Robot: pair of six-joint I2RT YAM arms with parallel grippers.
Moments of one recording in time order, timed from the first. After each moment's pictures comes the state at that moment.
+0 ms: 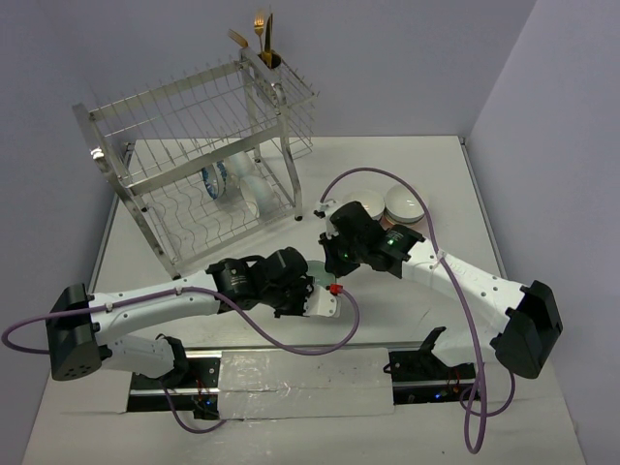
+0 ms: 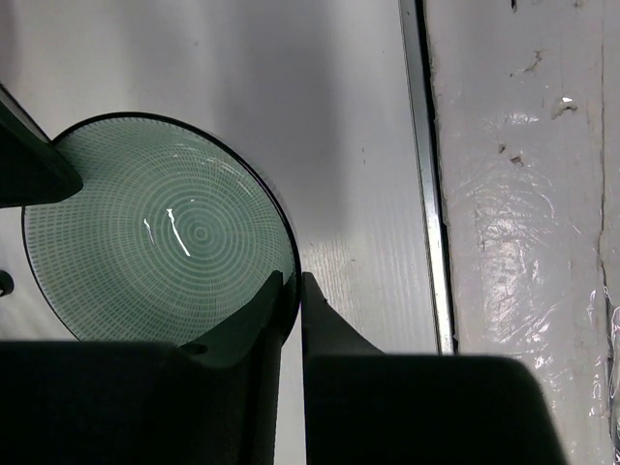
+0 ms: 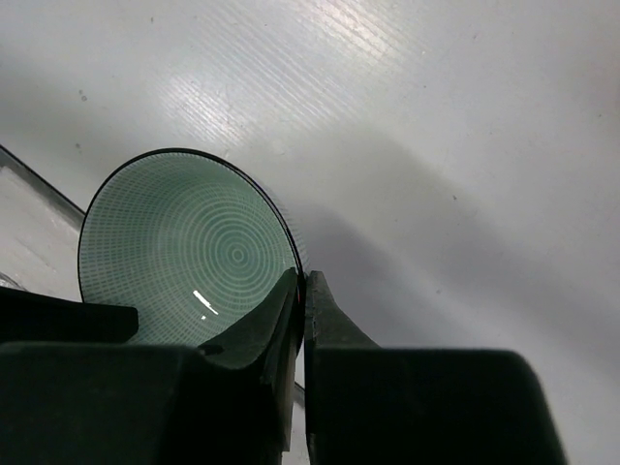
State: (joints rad) left arm -1.17 1.29 0.98 -0.56 0.20 0.56; right arm 0.81 1.27 1.02 -0.64 -0.05 0.27
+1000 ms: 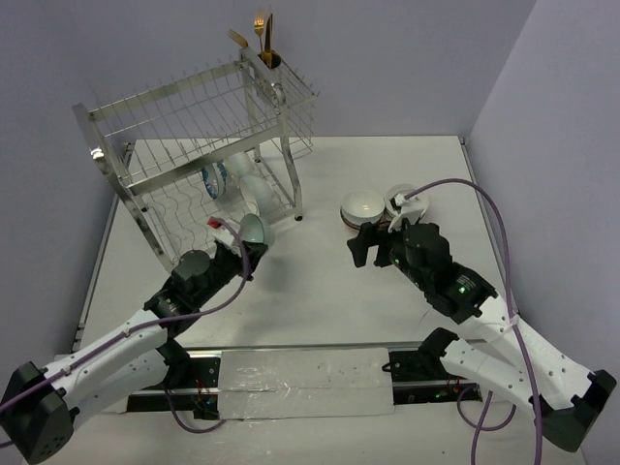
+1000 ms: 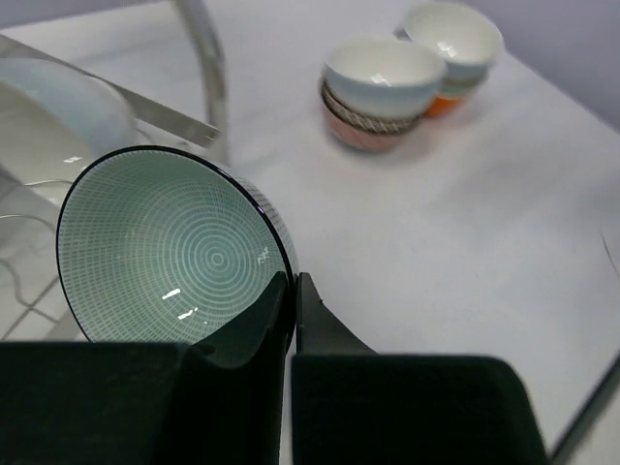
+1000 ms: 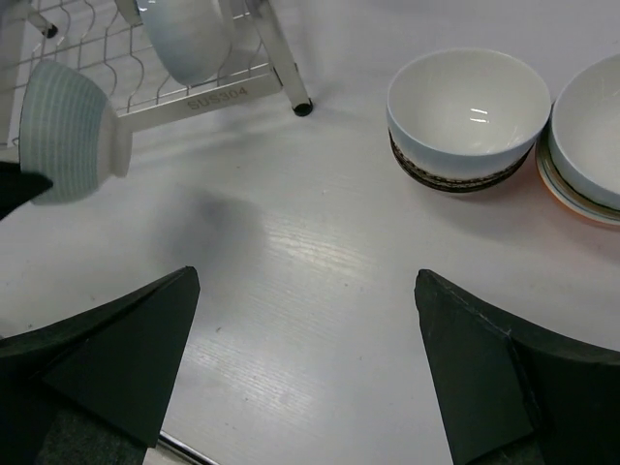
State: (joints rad) left arm -0.75 0.80 0.41 0.24 0.01 -0.15; right arm 0.70 0.75 0.78 -0.42 0.23 0.34
